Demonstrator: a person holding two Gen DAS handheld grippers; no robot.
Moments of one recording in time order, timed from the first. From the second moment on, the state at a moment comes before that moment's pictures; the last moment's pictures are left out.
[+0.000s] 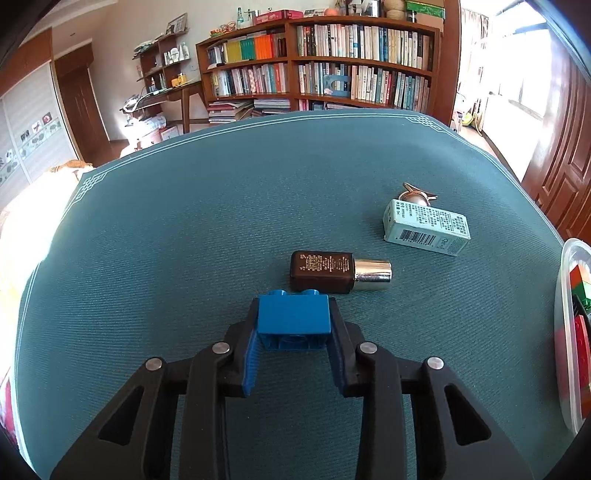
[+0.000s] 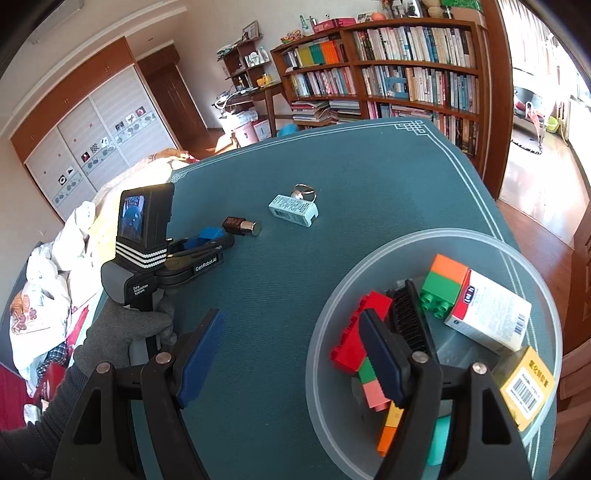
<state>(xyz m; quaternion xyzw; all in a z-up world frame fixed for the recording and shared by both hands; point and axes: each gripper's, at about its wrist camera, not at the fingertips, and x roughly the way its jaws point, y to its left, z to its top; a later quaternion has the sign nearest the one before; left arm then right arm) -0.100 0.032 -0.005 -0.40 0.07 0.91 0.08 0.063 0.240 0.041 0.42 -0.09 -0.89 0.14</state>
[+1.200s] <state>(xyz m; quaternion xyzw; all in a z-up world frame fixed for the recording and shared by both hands) -0.073 0.023 0.010 -0.40 0.04 0.91 0.12 -0.141 0.216 -0.019 0.52 -0.15 -0.82 0.17</state>
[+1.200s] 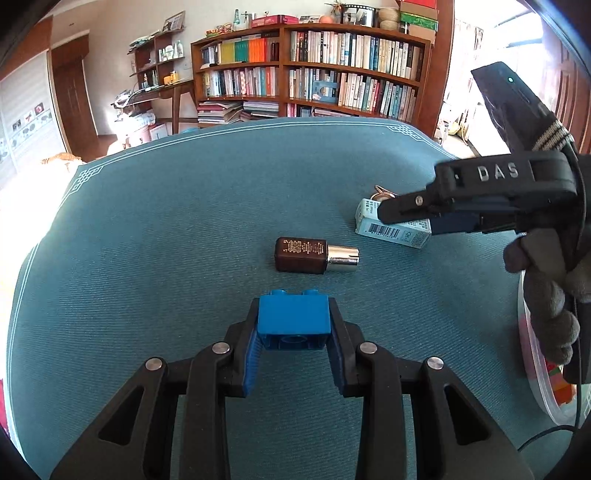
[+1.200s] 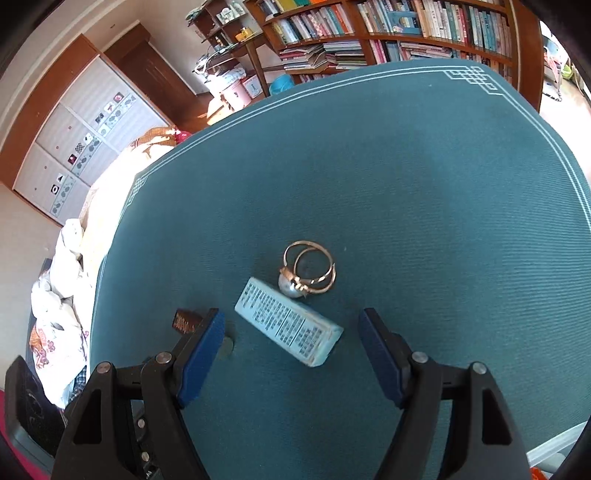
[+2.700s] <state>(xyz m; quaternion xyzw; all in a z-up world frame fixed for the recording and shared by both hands) -0.076 0.025 0.004 -0.42 0.03 0.90 0.12 -0.135 0.159 -0.028 0.50 0.01 -0.85 0.15</state>
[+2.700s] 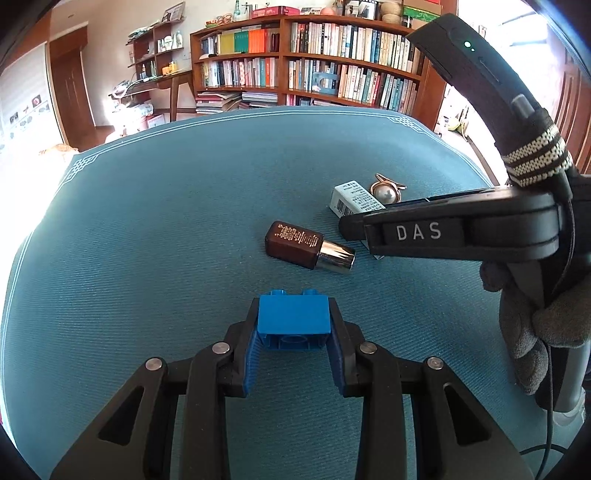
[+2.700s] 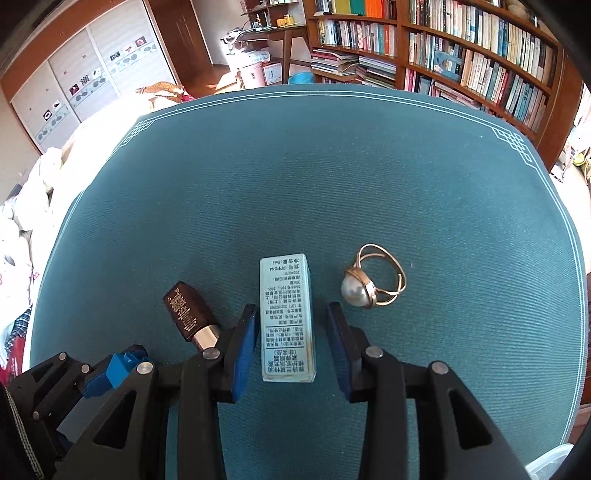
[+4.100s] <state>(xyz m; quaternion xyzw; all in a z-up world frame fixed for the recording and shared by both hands) -0.046 0.068 0.017 -0.41 0.06 0.90 0.17 0.048 0.306 0.025 0.40 -0.16 -0.90 0.11</state>
